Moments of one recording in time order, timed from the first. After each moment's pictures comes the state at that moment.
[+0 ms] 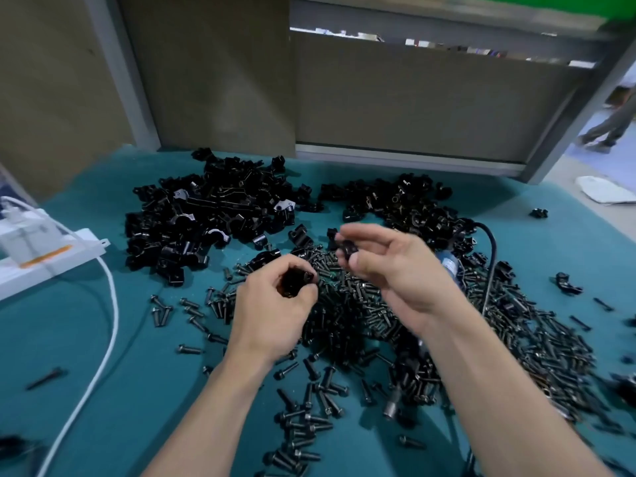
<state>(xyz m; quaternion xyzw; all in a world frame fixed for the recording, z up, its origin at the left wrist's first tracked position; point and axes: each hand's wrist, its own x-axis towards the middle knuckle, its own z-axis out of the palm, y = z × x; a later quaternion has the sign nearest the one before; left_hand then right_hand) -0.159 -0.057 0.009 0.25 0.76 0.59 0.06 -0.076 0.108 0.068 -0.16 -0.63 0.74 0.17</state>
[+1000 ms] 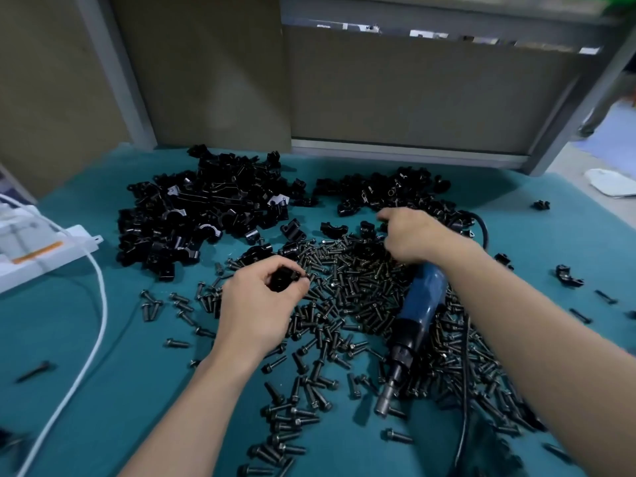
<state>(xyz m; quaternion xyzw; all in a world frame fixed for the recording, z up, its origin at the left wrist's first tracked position) -0.158 -0.054 0.006 0.22 0.81 0.54 0.04 -0.120 0.202 0.067 -0.28 -0.96 0.08 -0.05</state>
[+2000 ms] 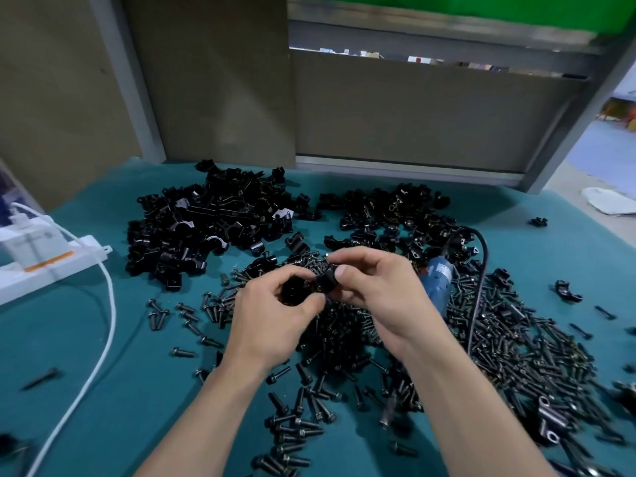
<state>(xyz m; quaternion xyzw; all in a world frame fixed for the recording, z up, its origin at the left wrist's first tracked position) -0.154 -0.056 0.009 0.27 0.77 0.57 0.04 -0.067 0.086 0.060 -0.20 -0.66 0.70 0.19</state>
